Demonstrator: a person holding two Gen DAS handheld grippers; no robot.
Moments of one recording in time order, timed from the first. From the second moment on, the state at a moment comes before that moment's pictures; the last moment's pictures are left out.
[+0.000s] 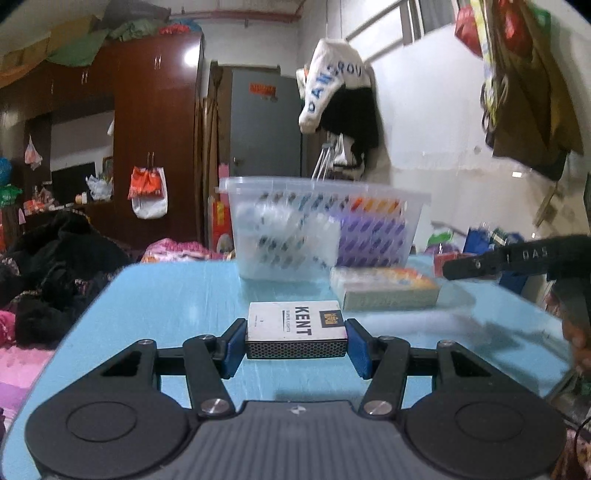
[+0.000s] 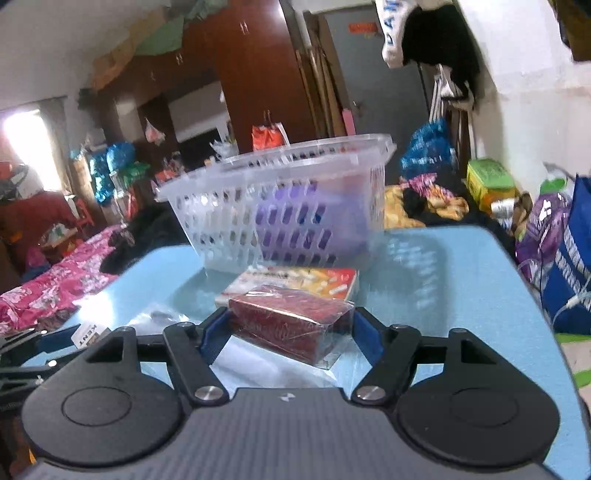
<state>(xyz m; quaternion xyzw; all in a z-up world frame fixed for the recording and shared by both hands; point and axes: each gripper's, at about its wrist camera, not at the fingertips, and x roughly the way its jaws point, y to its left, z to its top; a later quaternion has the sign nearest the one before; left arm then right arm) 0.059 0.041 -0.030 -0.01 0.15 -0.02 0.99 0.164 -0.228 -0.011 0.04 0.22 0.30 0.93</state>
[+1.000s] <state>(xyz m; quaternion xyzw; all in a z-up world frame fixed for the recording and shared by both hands) 0.310 0.059 0.084 -0.04 0.23 -0.01 0.97 0.321 -0.150 0.059 0.02 0.20 0.30 0.93</state>
